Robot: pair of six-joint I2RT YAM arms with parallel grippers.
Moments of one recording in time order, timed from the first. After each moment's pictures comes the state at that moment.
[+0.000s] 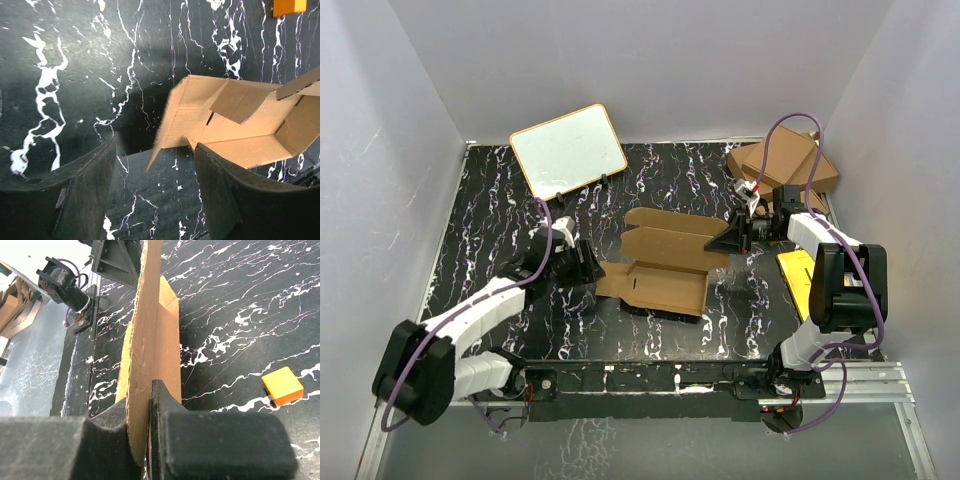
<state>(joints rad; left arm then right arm) -0.47 1.14 0.56 -0.17 0.14 -0.60 -0.08 1.63 0.97 -0.53 -1.49 -0.69</state>
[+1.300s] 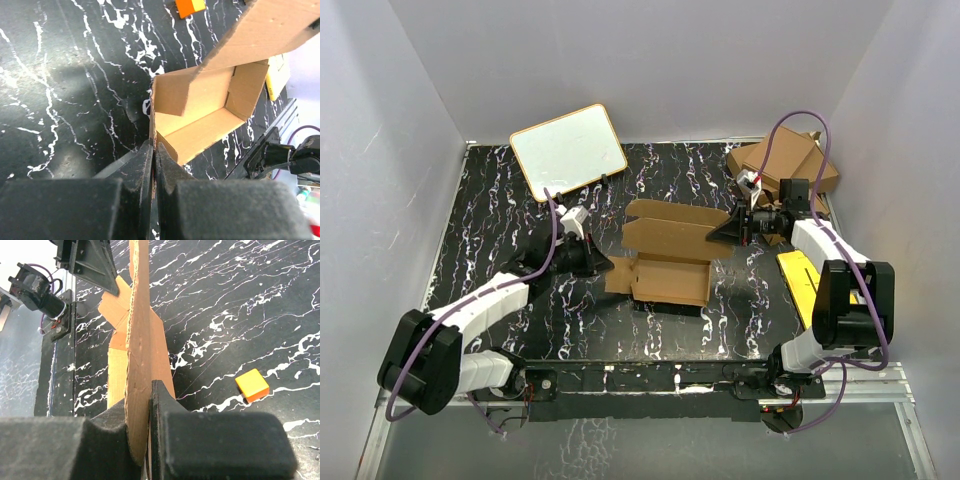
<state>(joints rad) -0.45 1.22 0.57 0.06 0.42 -0.57 -0.08 1.54 0.95 -0.31 -1.39 -0.45</state>
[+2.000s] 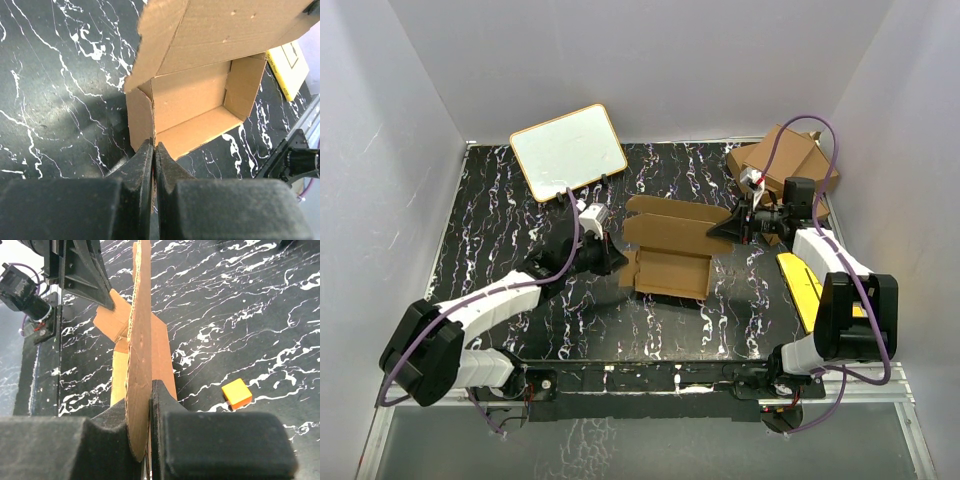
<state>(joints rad) -0.61 1.26 0.62 0.15 0.27 -0.50 -0.08 1.46 0.87 -0.07 -1.35 -0.28</state>
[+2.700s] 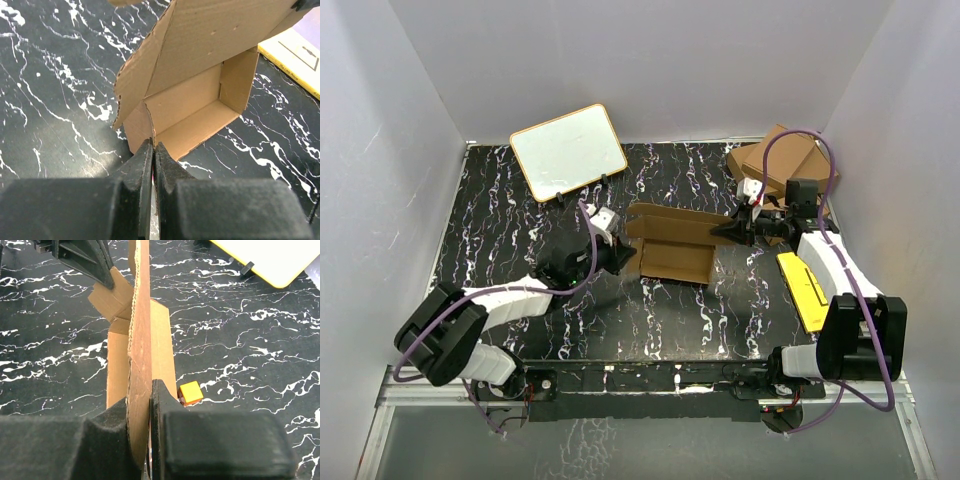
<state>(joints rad) -0.67 1.38 0.53 0.59 0.19 -0.27 -0.06 1.35 0.90 -0.31 -1.27 -0.81</state>
